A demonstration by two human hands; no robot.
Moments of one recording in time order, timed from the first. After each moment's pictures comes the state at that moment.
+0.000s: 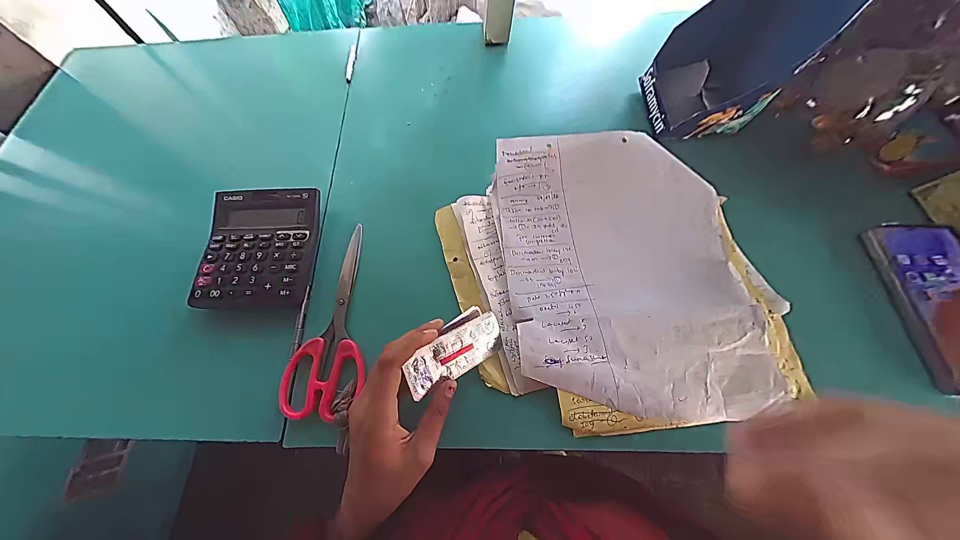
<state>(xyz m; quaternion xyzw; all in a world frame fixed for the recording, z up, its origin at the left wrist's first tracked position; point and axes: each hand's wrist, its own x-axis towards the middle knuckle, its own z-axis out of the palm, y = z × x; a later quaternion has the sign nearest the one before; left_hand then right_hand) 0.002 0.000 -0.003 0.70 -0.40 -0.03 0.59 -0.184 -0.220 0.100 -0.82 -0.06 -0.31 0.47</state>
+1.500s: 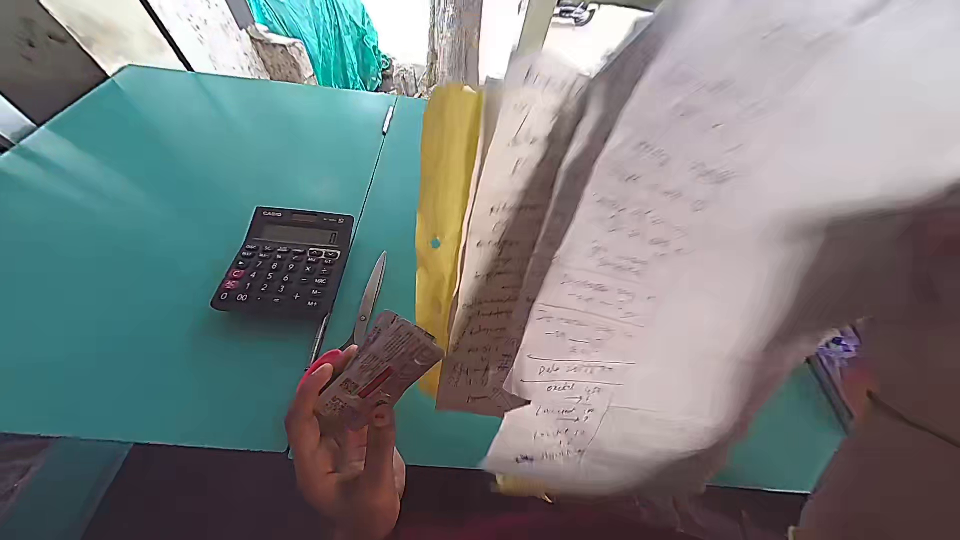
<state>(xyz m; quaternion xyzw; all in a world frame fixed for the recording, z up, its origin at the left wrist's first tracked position) 0.005 0.005 -0.010 0.55 -0.27 0.18 0.77 -0.164 -0.344 0.118 -0.81 0.13 -0.46 0.33</state>
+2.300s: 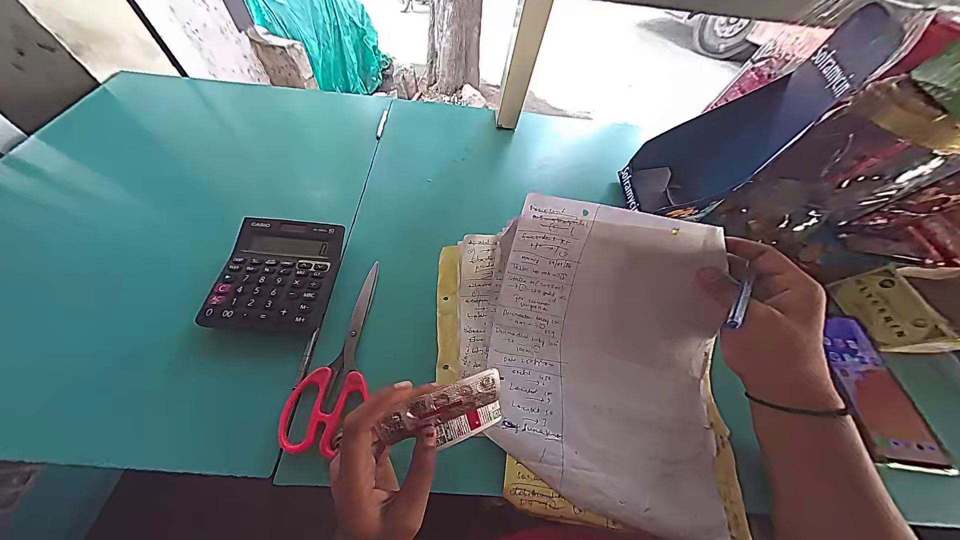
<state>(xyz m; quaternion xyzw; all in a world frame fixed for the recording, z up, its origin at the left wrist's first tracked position) -0.002 -0.002 -0.004 0.63 -0.37 0.07 0.69 -0.122 -0.359 0.055 -0.78 0.24 -0.37 0.45</state>
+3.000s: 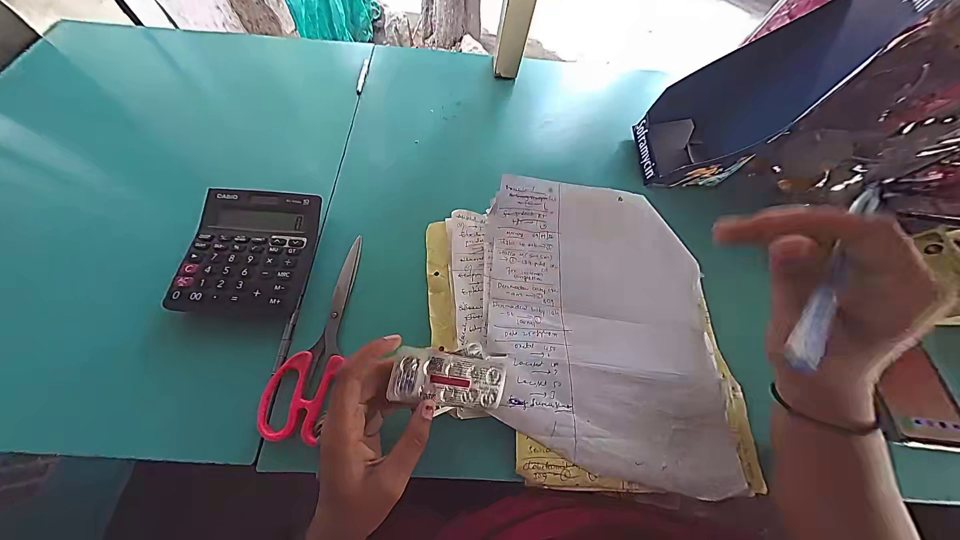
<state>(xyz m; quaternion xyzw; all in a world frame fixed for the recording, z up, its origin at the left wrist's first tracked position) 0.006 -0.001 0.002 0.66 -0.34 -0.05 0.67 -0.133 -0.347 0.069 -0.88 0.03 -0.40 0.23</state>
